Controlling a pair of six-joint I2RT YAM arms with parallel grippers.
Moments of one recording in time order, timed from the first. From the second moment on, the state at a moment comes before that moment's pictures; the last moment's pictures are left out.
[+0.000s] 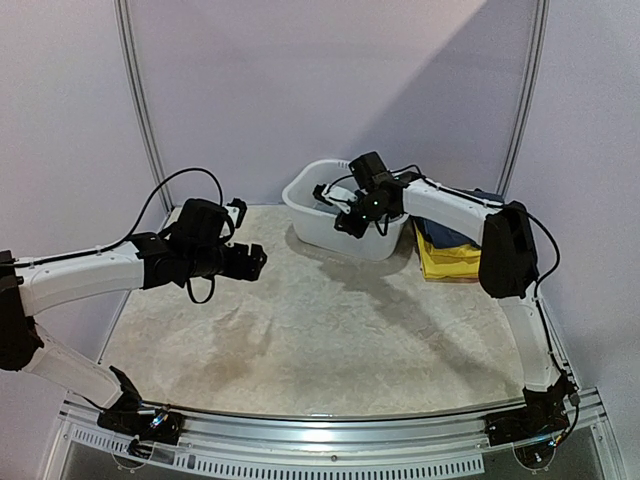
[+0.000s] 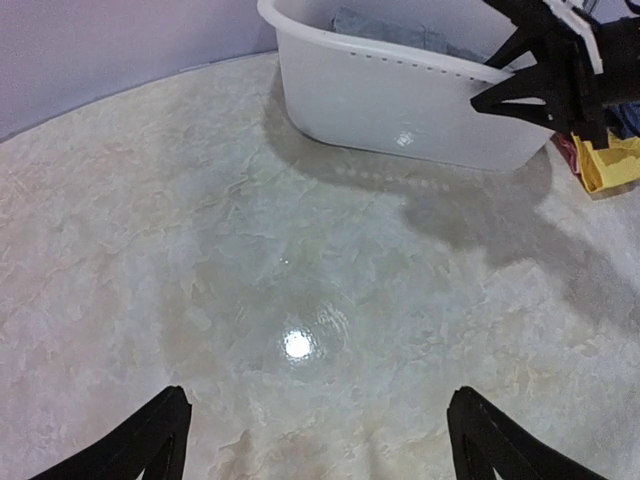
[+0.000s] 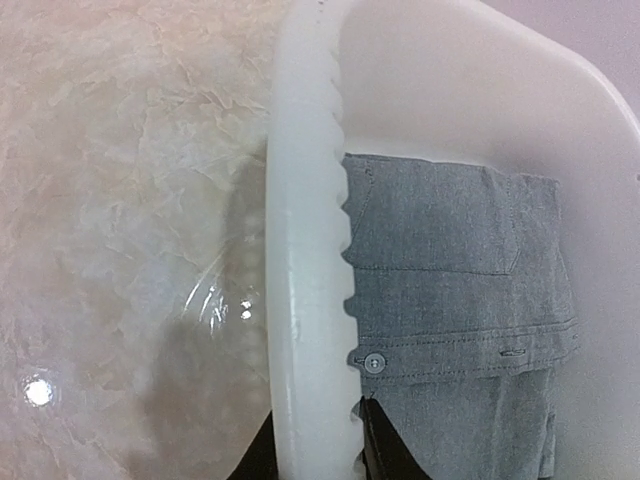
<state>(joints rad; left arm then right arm) -0.69 1.34 0.91 -0.24 -0.26 -0.30 0.63 2.37 2.17 -0.60 -0.09 -0.50</state>
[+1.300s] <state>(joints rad) -0.66 1.96 1.73 -0.81 0.02 -0.03 1.12 1.71 1.31 -0.41 0.10 -0.30</state>
